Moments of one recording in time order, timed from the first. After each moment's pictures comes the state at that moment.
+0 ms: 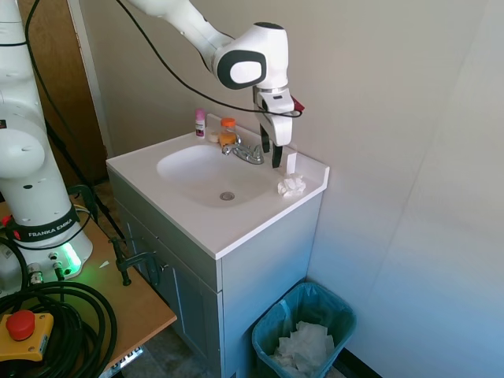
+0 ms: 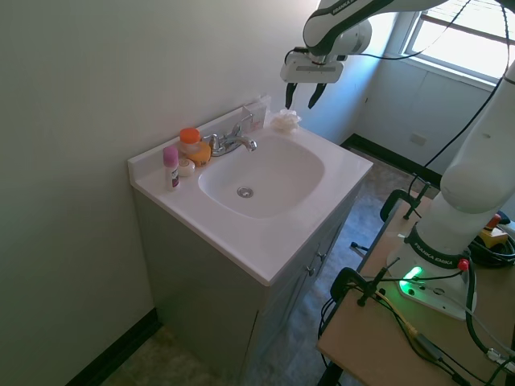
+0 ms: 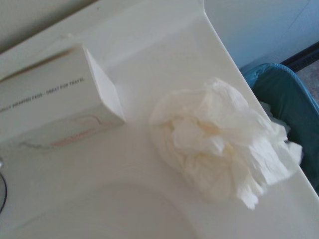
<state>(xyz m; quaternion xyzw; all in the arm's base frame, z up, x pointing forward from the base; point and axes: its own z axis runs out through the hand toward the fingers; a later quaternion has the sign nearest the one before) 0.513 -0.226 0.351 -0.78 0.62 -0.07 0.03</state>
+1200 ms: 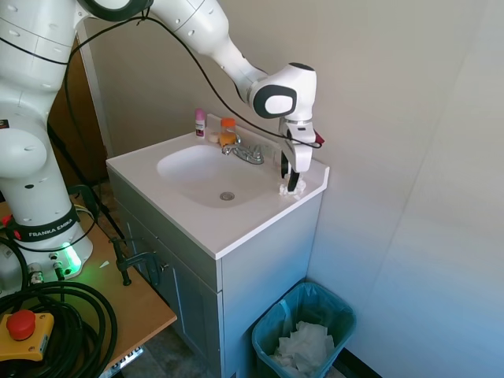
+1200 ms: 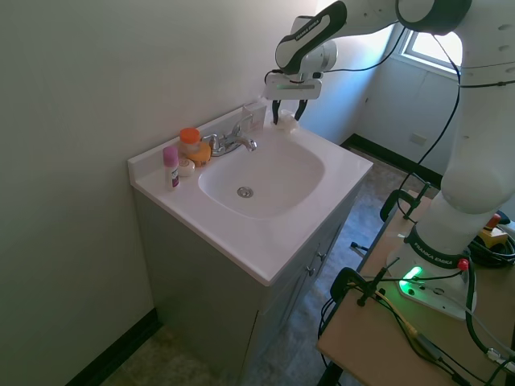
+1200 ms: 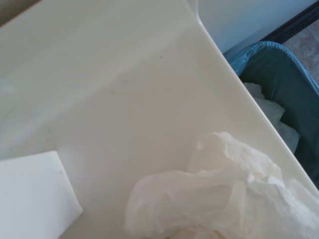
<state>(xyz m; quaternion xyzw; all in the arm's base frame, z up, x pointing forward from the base) 0.579 -0.262 0.267 -0.75 0.66 -0.02 0.00</state>
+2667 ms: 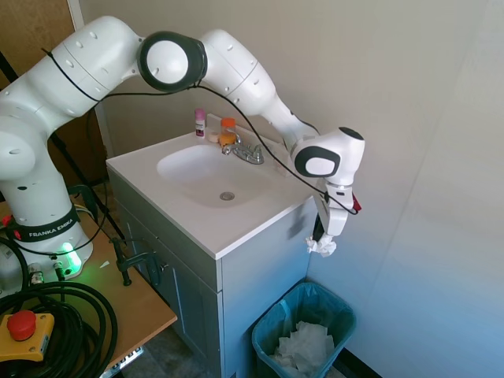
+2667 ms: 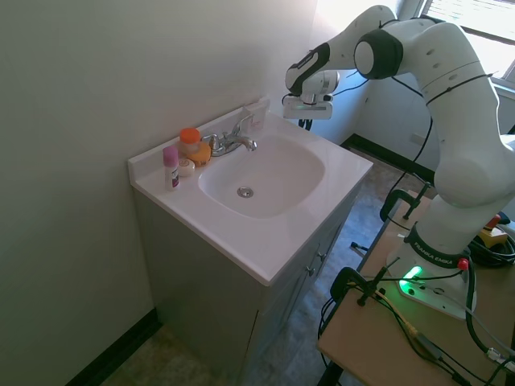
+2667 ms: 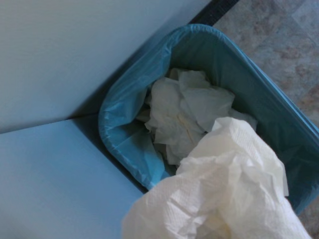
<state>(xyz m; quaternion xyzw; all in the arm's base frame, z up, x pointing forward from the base) 0.577 -0.419 0.133 -0.69 0.72 0.04 -0.03</state>
